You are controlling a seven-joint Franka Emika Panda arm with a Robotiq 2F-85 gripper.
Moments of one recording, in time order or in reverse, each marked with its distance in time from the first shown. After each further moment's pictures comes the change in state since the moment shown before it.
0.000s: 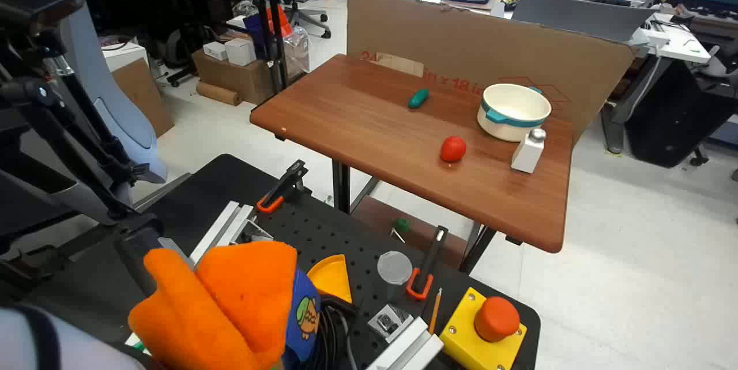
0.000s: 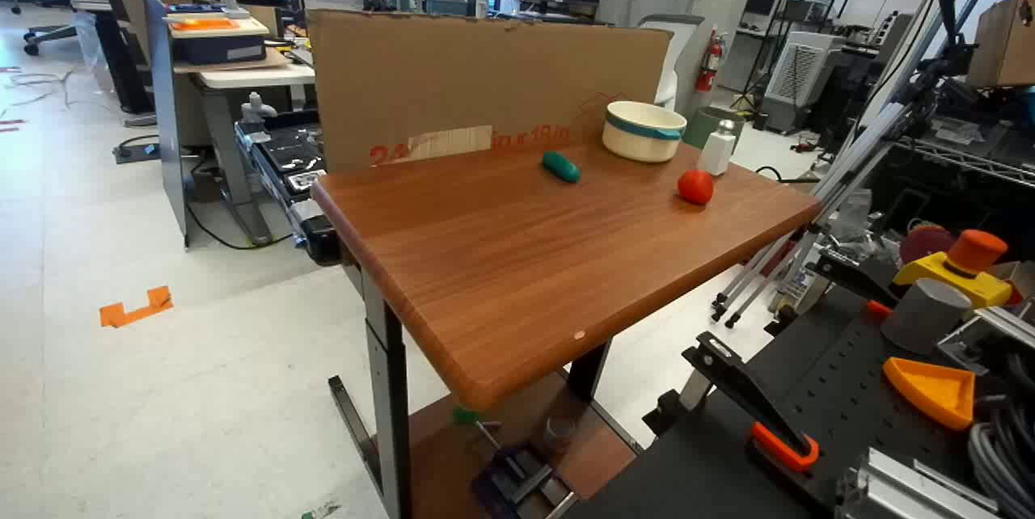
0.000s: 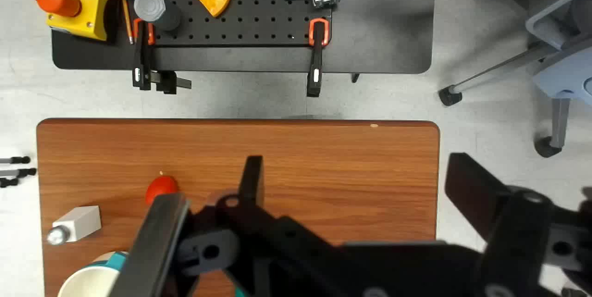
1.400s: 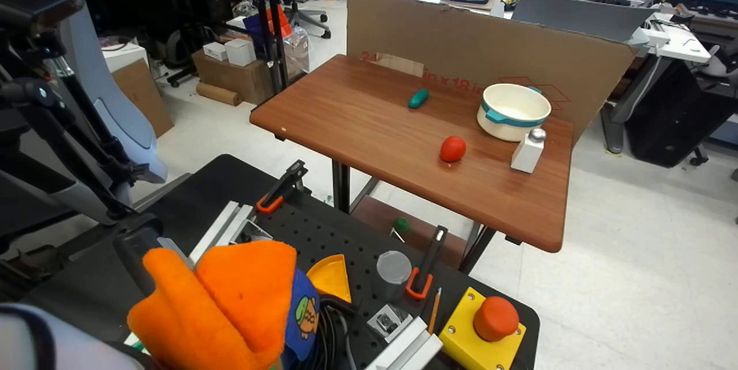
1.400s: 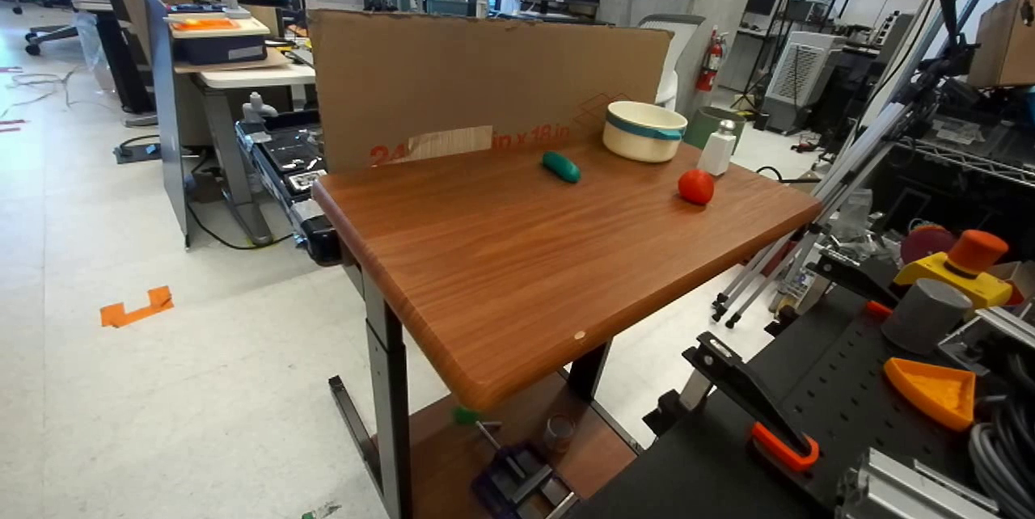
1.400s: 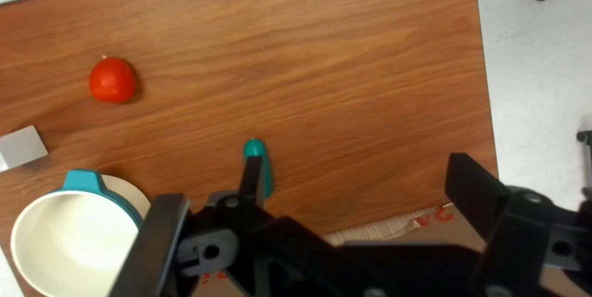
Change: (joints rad) arm -0.035 0.445 -0.108 0.258 0.020 0.344 0.078
